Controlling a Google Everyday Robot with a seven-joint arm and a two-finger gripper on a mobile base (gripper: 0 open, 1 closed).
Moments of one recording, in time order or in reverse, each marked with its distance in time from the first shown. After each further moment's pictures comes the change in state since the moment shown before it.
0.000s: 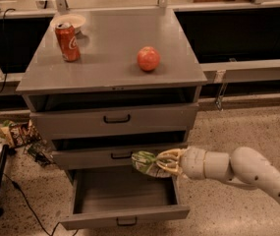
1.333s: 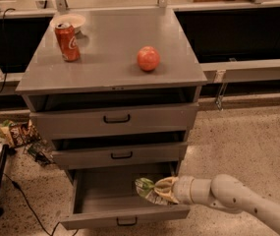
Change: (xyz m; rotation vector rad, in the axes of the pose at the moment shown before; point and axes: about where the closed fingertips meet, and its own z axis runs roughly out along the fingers) arm 0.137 0.072 0.047 -0.006 0.203 0.268
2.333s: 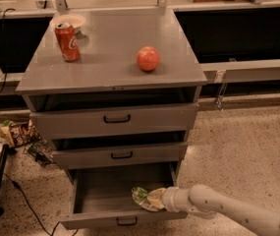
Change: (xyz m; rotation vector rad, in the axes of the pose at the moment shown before) arm 0.120 -0.019 0.127 0.018 0.080 0.313
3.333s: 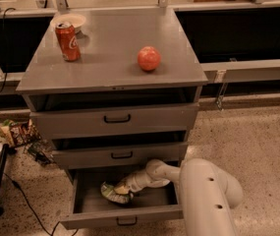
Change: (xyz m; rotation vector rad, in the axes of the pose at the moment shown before) arm -0.038 0.012 0.205 -0.310 0.117 -0.032
